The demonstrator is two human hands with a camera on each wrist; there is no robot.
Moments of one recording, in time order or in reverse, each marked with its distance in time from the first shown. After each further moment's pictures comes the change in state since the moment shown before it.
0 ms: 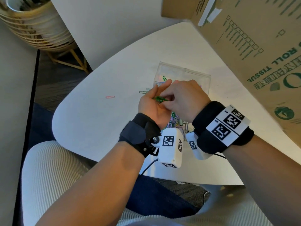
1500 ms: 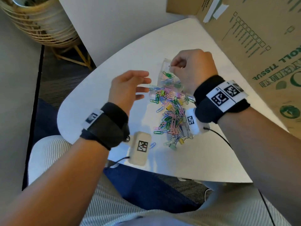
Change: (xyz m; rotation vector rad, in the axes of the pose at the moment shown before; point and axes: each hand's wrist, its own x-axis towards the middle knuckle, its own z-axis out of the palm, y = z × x) left_hand -0.047 0.072 0.000 0.894 0.194 0.398; right_hand 0.045 0.014 -0.018 0.175 0.317 0.209
